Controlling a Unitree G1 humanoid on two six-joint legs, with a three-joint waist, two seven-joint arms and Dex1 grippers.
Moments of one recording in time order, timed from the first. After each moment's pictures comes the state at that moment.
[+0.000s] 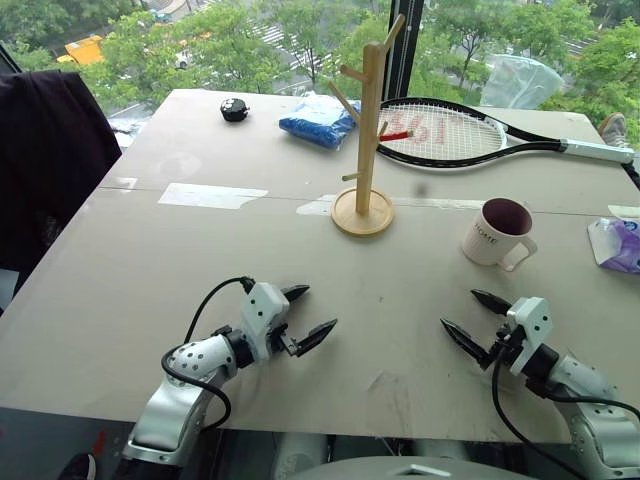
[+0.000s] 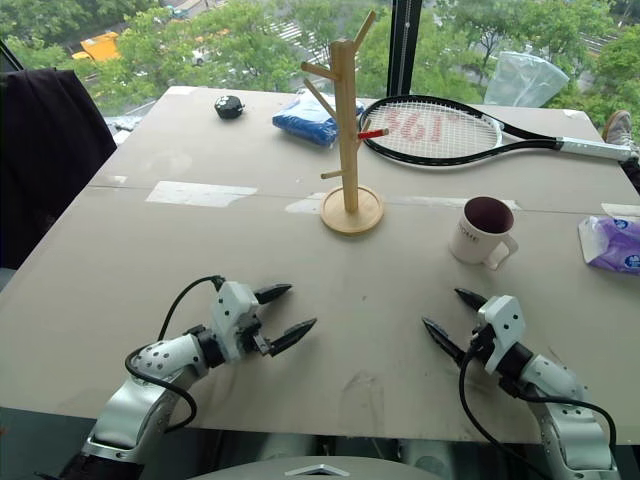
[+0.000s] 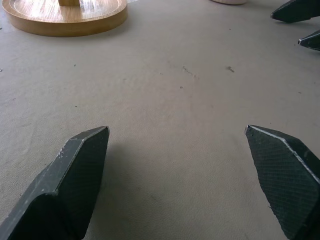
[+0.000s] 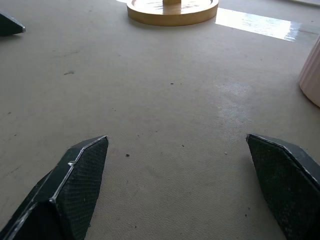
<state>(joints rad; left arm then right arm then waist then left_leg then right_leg) 0.16 0.52 -0.06 -0.29 -0.31 0.16 -0.75 0.26 -0.45 -0.06 -0.17 0.36 -0.01 0.74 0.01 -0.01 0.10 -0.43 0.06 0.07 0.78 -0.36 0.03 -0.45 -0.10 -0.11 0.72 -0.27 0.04</state>
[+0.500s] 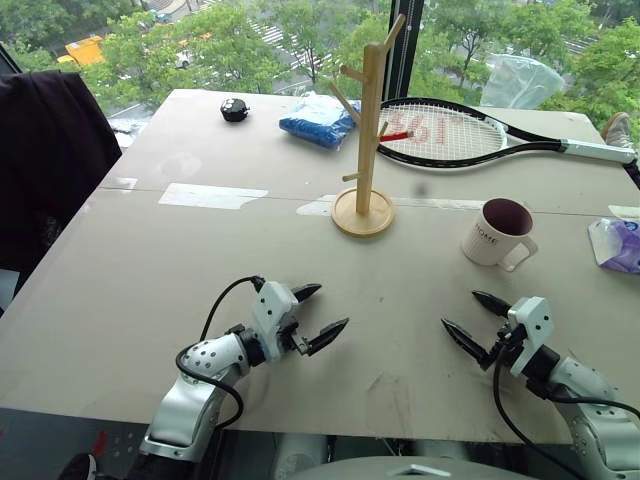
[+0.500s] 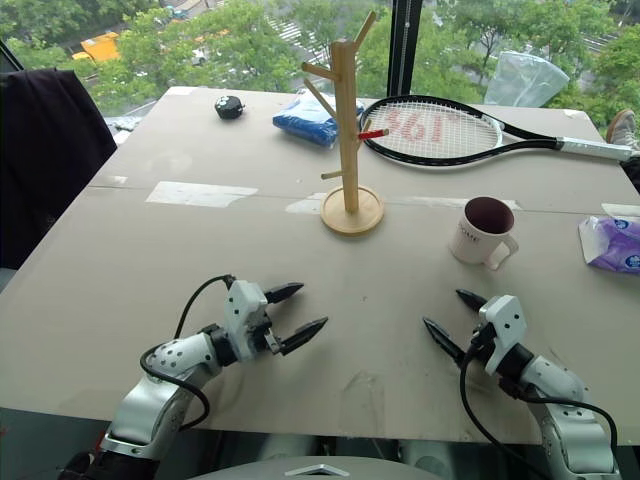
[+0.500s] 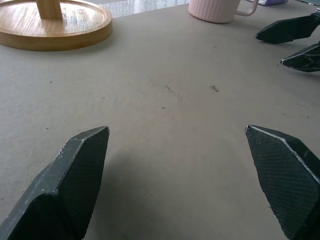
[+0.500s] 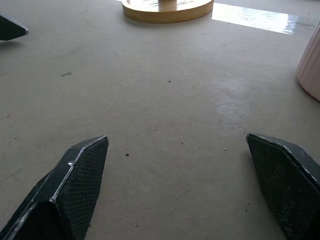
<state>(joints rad) 0.13 0.46 -0.09 -0.27 -0.33 0.15 -0.78 0.27 -0.45 -0.07 -0.20 0.37 0.04 0.71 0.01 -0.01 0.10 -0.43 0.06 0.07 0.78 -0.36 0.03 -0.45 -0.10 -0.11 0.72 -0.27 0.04</state>
